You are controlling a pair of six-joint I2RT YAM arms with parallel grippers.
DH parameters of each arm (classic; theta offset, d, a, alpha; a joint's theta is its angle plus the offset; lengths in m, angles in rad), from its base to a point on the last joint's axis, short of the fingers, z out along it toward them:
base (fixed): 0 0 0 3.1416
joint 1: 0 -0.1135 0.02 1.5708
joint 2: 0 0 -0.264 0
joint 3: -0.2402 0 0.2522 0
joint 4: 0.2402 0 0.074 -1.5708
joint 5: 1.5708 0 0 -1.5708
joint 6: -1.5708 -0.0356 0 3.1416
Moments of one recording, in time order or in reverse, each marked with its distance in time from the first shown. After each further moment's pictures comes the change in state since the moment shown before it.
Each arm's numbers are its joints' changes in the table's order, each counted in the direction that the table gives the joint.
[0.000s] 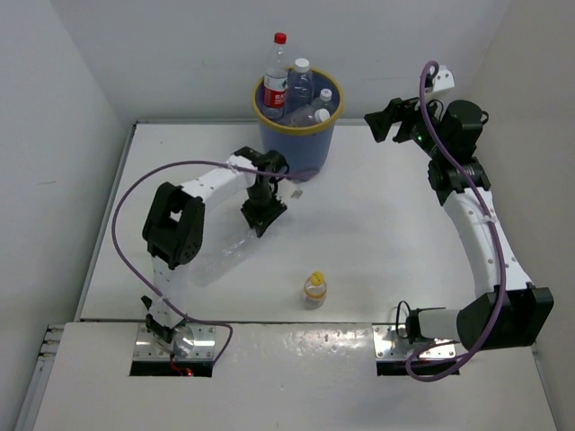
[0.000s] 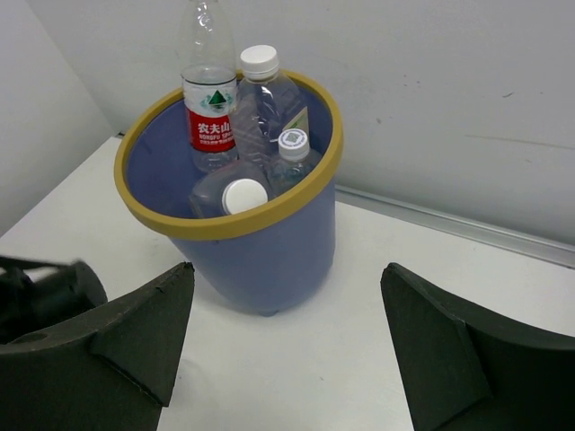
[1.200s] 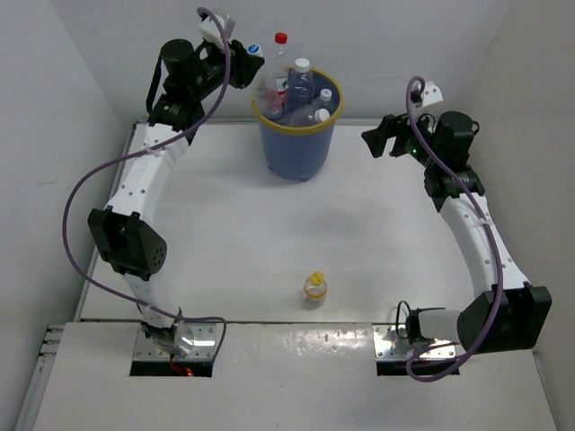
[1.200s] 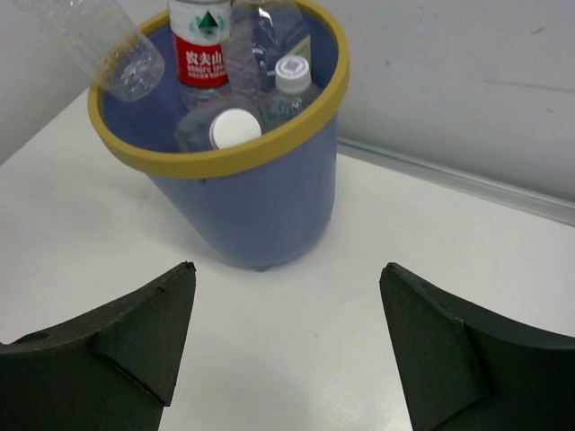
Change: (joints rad) left arm -0.314 -0.229 -0.392 -1.124 0.324 0.368; right arm 0.000 -0.016 0.092 0.018 -0.025 0.060
